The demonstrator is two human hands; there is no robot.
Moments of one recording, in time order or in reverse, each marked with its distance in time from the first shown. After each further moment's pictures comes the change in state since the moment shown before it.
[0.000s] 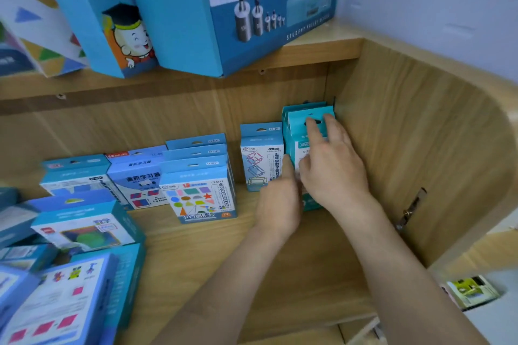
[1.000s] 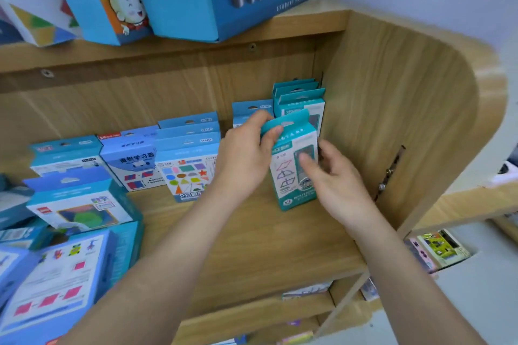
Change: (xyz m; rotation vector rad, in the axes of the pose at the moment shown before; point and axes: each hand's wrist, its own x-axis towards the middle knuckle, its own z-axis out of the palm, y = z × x) left_hand -0.013 -0.005 -0.076 -0.244 0.177 0.156; right_hand -0.070 0.014 -0.002 0.864 -0.137 0.194
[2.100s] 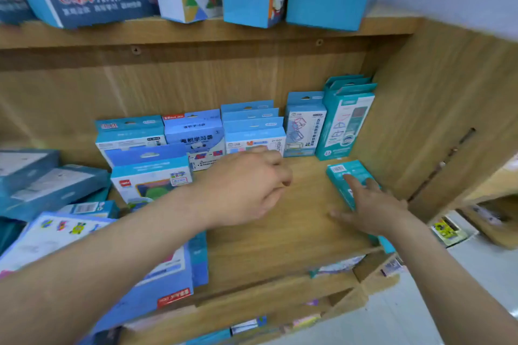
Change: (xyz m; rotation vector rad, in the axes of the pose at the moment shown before) left_hand -0.071 -0.086 -0.136 0.424 -0.477 0.594; right_hand -0.035 0.023 0.061 -1.175 -0.228 0.426
